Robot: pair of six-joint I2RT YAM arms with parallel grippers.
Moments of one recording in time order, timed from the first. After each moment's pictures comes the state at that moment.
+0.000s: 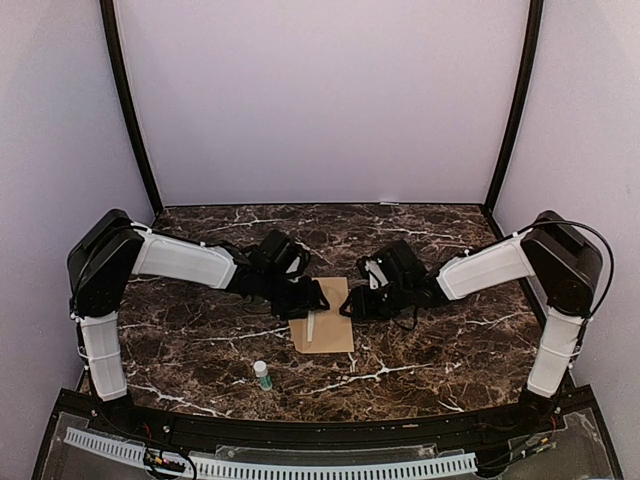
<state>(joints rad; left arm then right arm) -0.80 1.95 1.20 -0.18 0.25 -0.86 0.78 1.84 0.95 0.05 -0.25 0.62</state>
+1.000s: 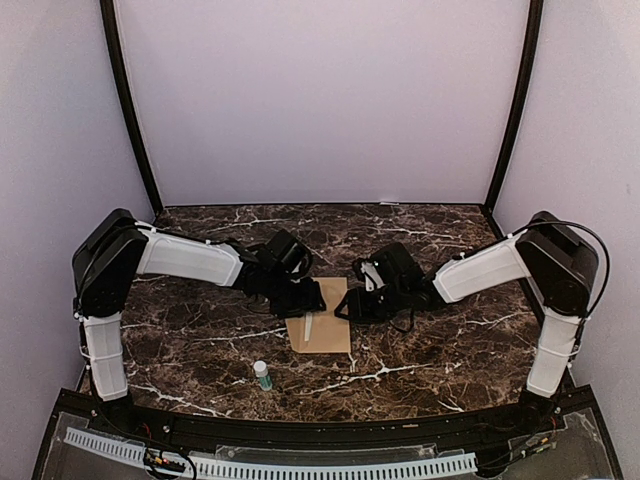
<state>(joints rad) -0.82 1.97 1.26 -0.29 0.13 -0.83 0.80 1.86 0.95 0.10 -0.27 0.64</state>
